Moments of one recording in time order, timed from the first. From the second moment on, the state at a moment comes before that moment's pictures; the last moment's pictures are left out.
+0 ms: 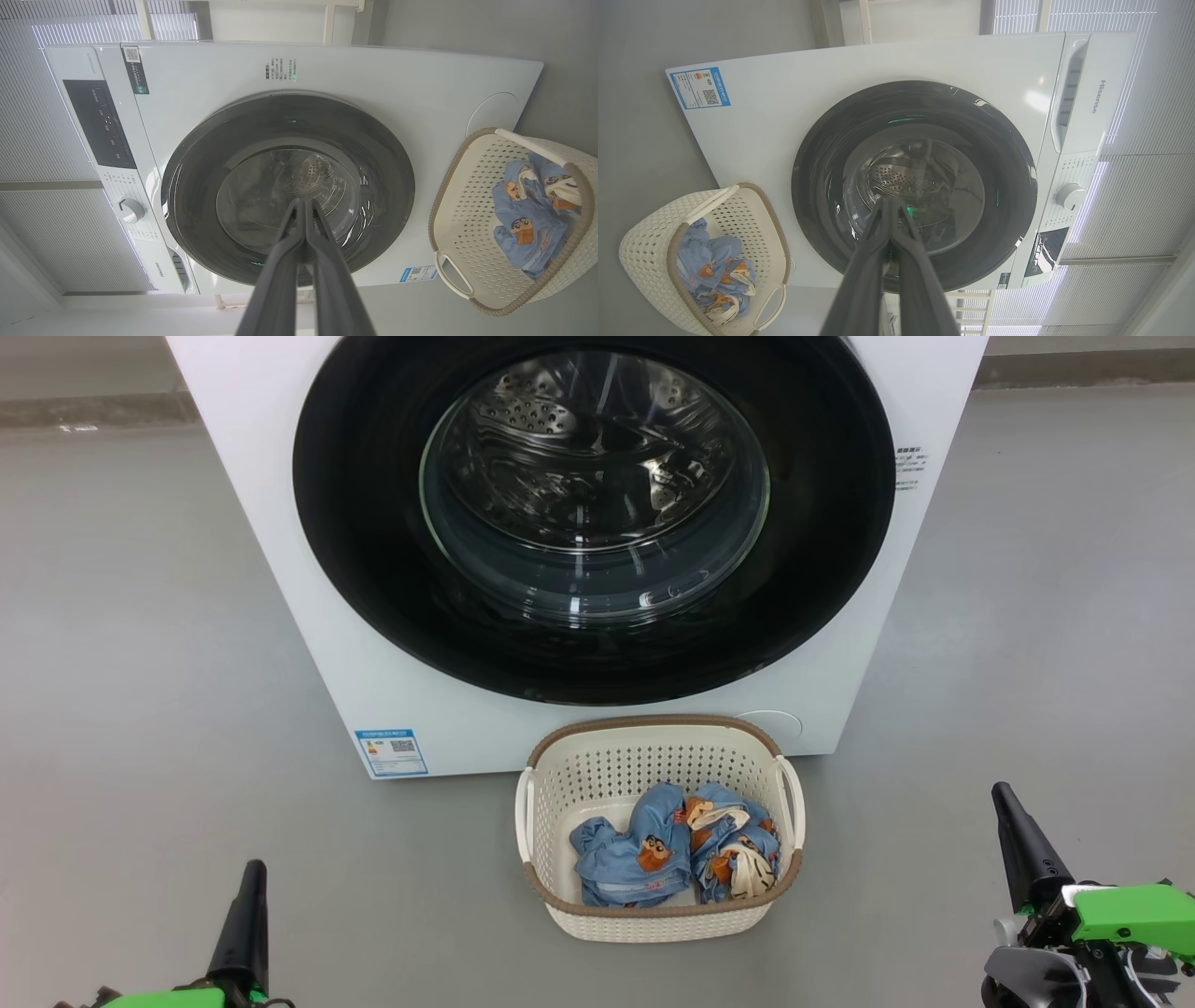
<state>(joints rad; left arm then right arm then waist) -0.07 0.05 0.06 0.27 -1.63 -0.12 0.09 -0.07 -0.04 -0.13 0.28 1.62 0.13 0.10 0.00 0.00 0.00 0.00</state>
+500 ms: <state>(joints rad) -0.02 0.03 0.06 0.33 -1.63 -0.12 0.09 -0.02 -0.02 -0.13 0.34 1.62 0.13 0.10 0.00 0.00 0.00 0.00</state>
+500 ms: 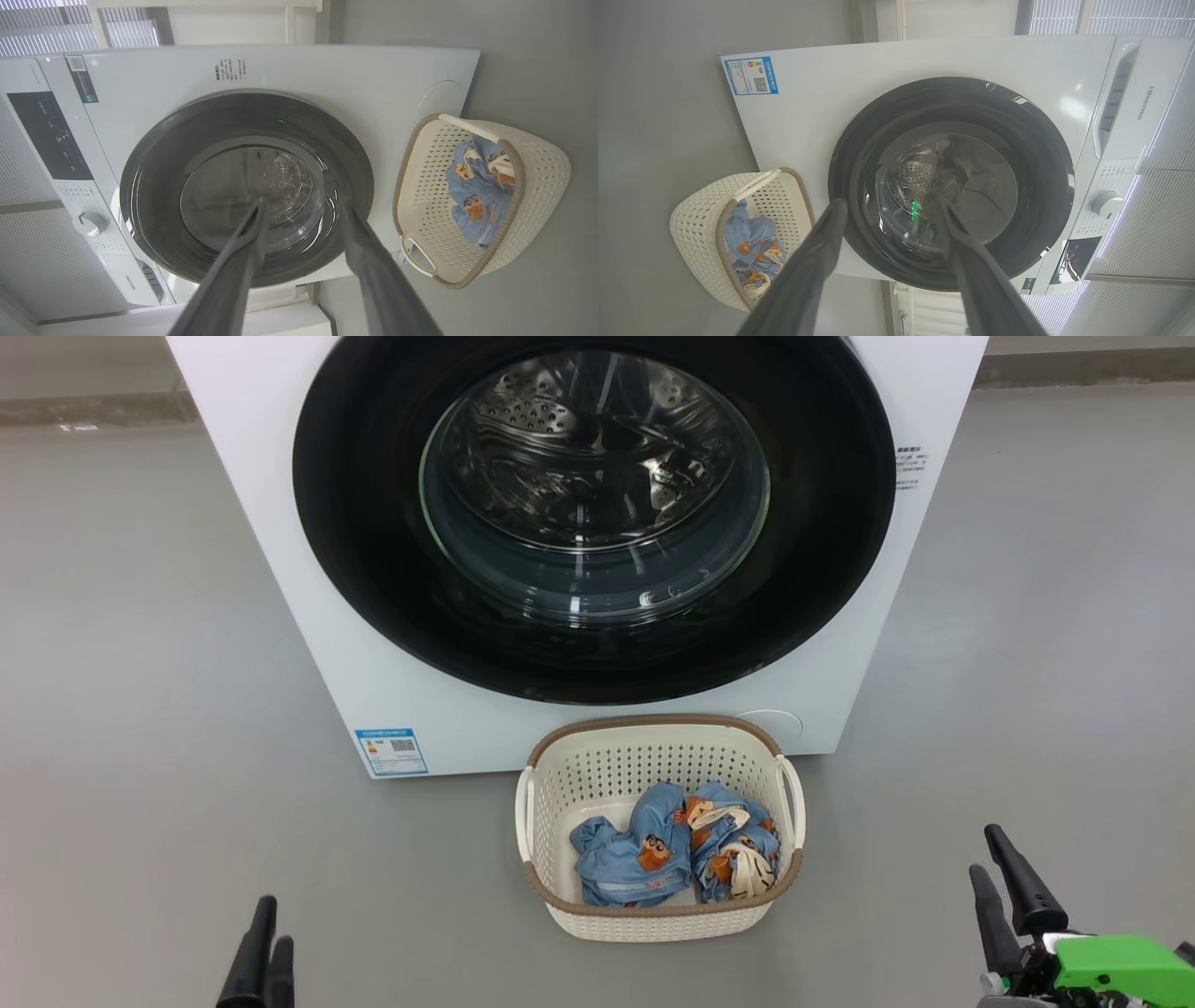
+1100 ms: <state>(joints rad) -0.02 0.03 0.05 0.30 -1.52 -0.12 0.05 -0.02 -0.04 -0.10 0.33 1.54 0.12 0.05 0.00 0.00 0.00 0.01</state>
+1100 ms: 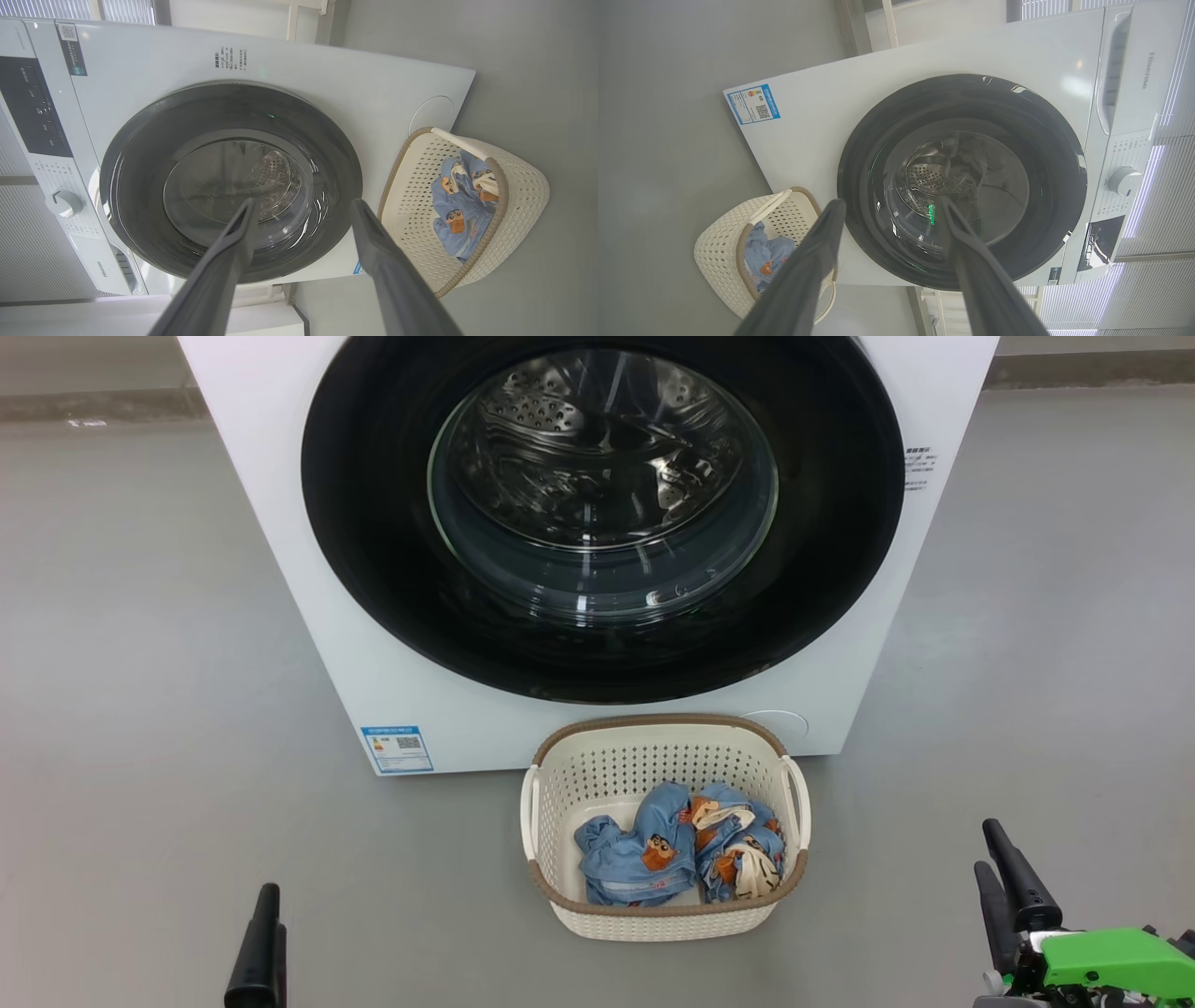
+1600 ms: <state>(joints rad) -0.02 0.04 0.03 0.28 -1.30 -0.12 0.01 -0.02 -0.05 -0.07 0.30 1.29 0.12 0.01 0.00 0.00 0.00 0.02</state>
